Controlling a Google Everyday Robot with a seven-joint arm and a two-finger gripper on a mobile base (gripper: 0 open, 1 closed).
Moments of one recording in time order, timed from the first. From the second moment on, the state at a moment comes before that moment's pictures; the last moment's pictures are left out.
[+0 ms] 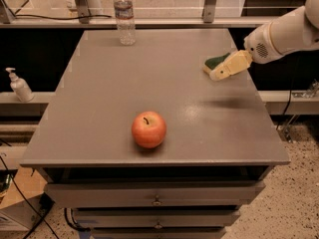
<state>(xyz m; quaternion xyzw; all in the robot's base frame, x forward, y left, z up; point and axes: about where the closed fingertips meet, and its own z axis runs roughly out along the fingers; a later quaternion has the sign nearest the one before) 0.658 -0.208 0.890 -0.39 0.83 0.11 0.38</state>
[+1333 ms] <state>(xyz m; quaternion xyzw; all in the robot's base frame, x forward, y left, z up) 0.736 -0.204 0.831 -0.30 0.85 0.15 0.40</state>
